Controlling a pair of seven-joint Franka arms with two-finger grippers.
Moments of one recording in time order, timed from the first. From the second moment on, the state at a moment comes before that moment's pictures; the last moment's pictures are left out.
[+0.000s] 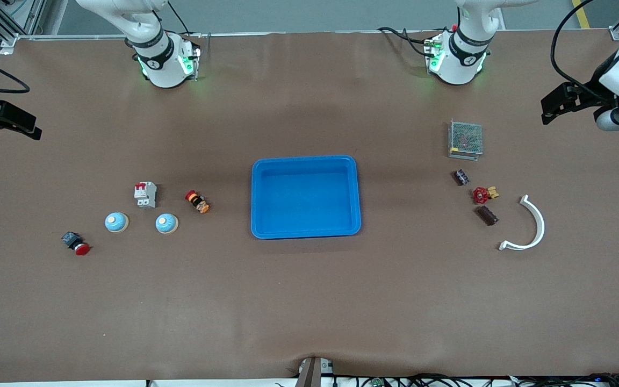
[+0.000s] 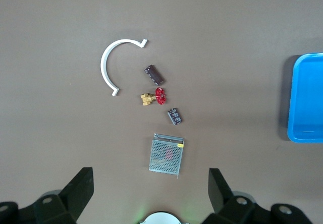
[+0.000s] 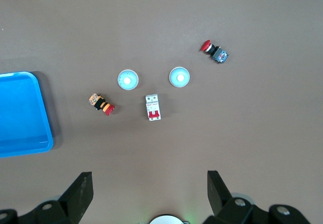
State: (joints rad) left arm 0.08 -0.07 -0.18 -1.58 0.05 1.46 -0.08; right arm -0.04 0.07 0.03 -1.36 -0.02 1.35 0.06
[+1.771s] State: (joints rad) left arm 0.08 -0.06 -0.19 -1.64 0.04 1.48 -0.10; right arm 0.08 0.06 0.06 -1.75 0.03 1.74 0.29
